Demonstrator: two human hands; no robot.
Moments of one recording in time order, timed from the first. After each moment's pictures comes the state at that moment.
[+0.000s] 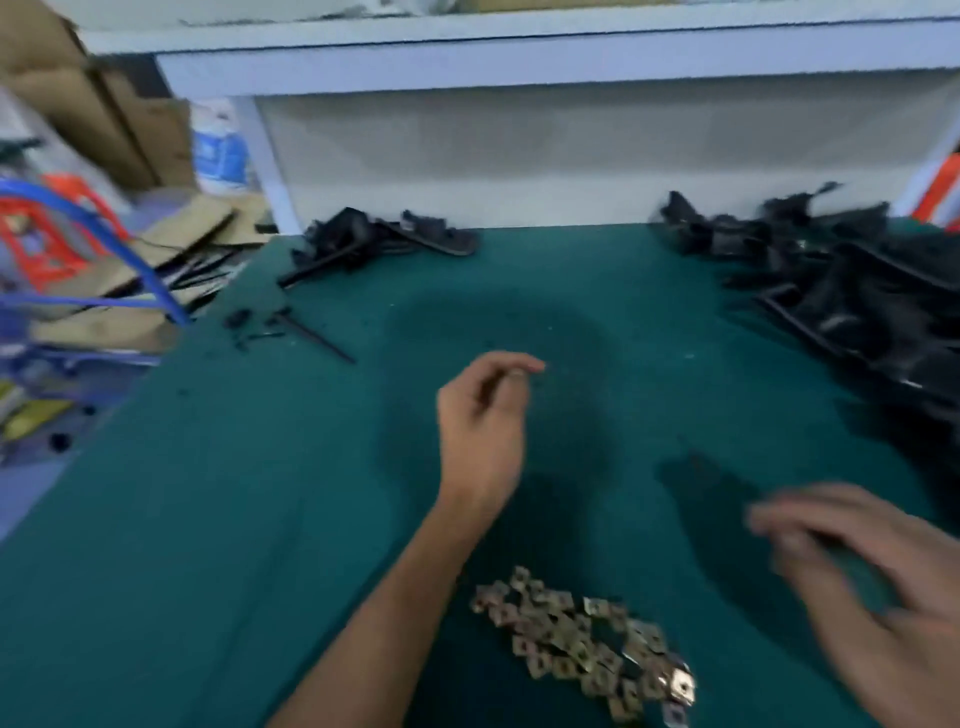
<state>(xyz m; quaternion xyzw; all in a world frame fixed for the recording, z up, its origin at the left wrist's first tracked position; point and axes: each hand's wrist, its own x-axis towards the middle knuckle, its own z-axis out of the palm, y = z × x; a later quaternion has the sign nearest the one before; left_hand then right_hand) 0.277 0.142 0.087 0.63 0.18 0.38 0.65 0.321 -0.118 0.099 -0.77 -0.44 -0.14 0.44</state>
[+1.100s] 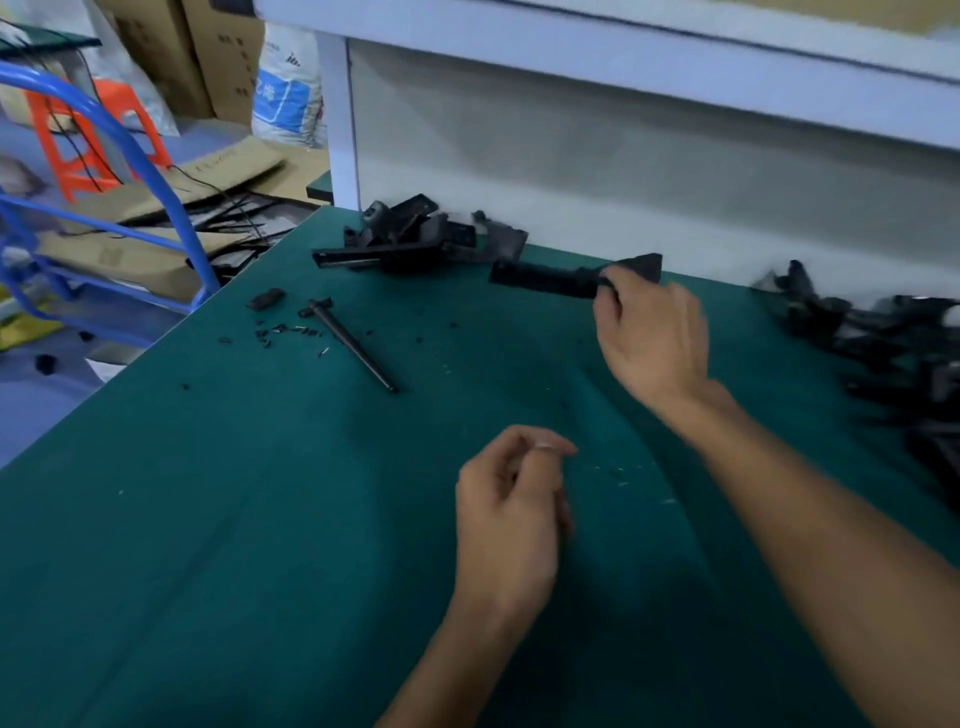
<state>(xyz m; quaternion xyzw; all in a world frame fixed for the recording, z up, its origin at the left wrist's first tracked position) 0.287 0.190 0.073 0.51 0.25 0.39 0.73 0.496 0.201 0.115 -0.84 -0.43 -0.25 0.22</state>
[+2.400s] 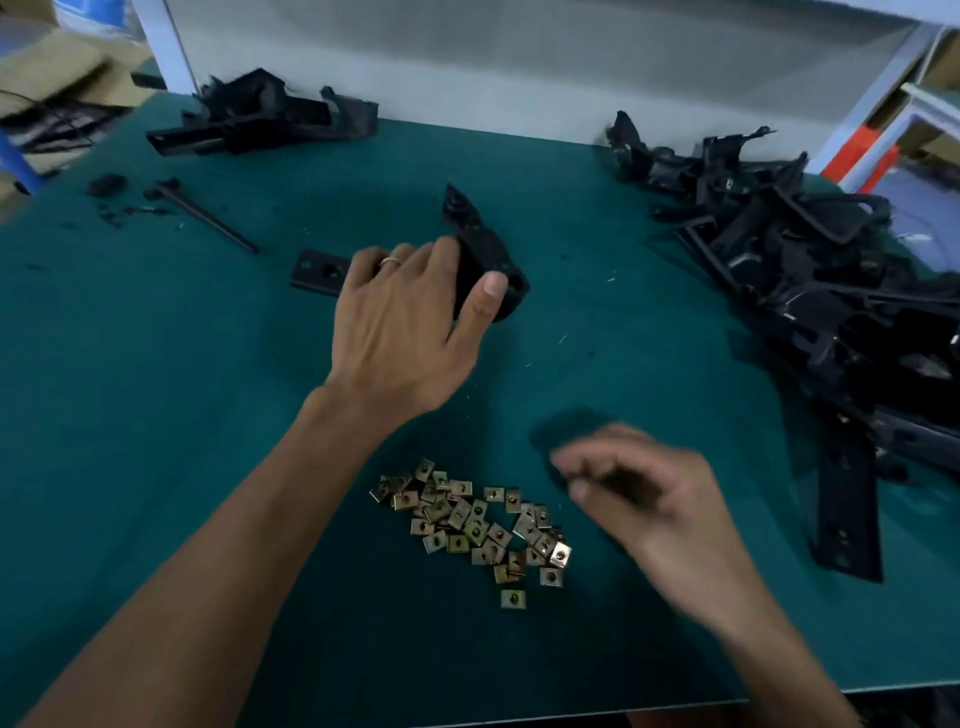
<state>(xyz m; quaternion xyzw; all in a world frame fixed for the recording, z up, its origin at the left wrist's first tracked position) 0.270 0.146 0.106 0.94 0.15 0.30 0.09 0.295 -0.105 0.090 -0.77 -0.36 0.14 0.51</state>
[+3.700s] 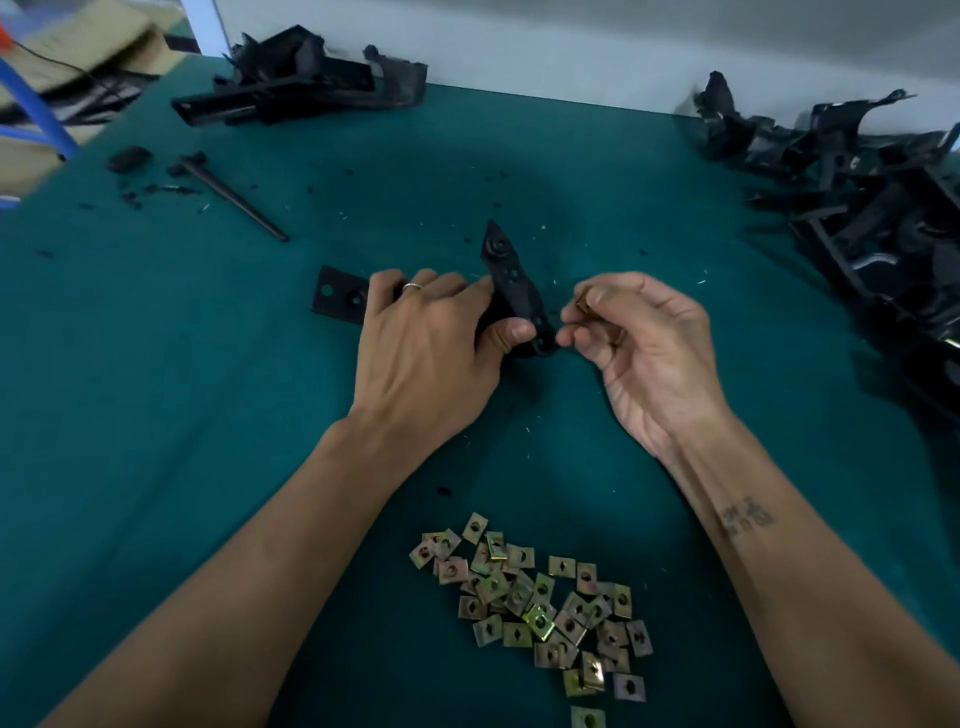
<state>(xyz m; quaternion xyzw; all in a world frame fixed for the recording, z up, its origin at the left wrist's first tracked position) 0.281 0.182 0.058 0.94 0.18 0.27 0.10 0.395 0.037 0.077 -0.53 -0.15 0.27 0.79</state>
